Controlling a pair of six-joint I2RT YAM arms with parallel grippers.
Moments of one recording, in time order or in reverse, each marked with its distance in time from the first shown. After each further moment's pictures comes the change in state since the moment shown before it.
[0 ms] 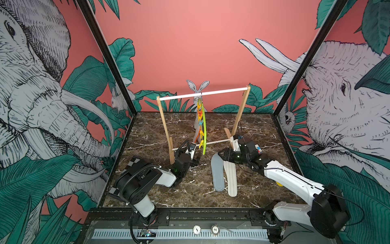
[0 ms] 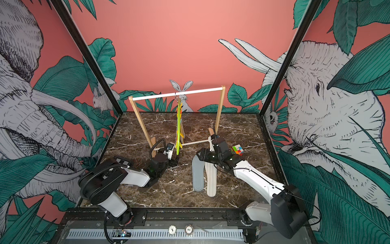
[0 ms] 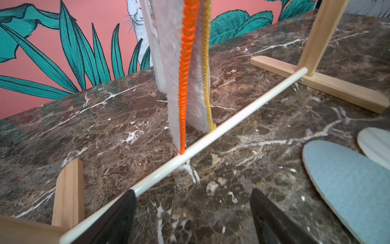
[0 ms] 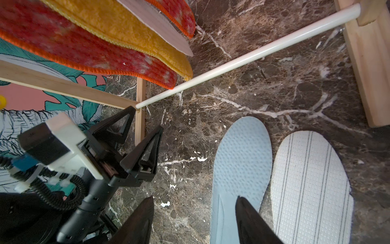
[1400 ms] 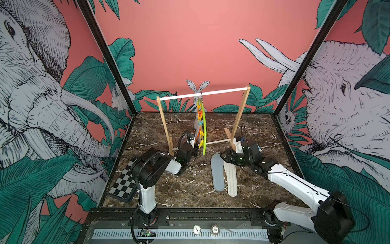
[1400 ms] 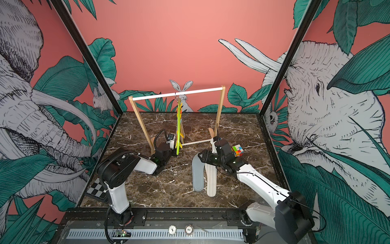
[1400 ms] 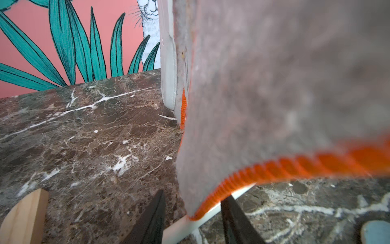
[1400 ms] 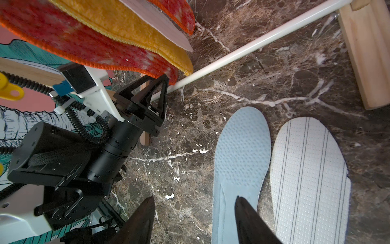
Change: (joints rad) left arm 0.111 0.213 0.220 0.002 0.084 -0.101; right arm -0.016 -0.066 -0.048 -0.003 -0.026 0.035
